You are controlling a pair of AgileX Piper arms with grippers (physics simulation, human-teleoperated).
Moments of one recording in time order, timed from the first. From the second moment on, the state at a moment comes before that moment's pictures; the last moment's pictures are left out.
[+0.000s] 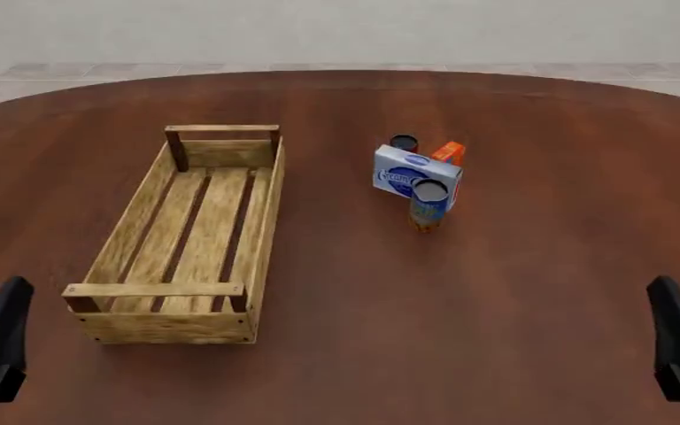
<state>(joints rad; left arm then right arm) 0.00 0.00 0.00 0.00 0.00 0.00 0.01 0.00 0.00 -0.01</state>
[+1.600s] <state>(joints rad) 0.00 0.01 0.00 0.00 0.00 0.18 1.14 -0.95 0.45 -0.09</state>
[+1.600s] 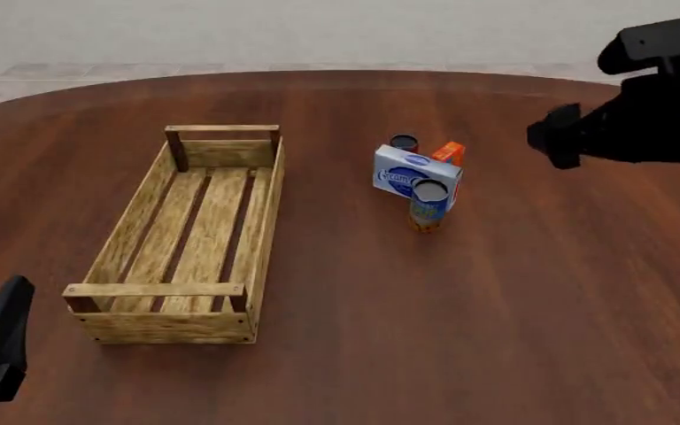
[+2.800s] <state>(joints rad) 0.00 0.01 0.00 0.00 0.00 0.24 1.72 -1.26 0.35 0.00</state>
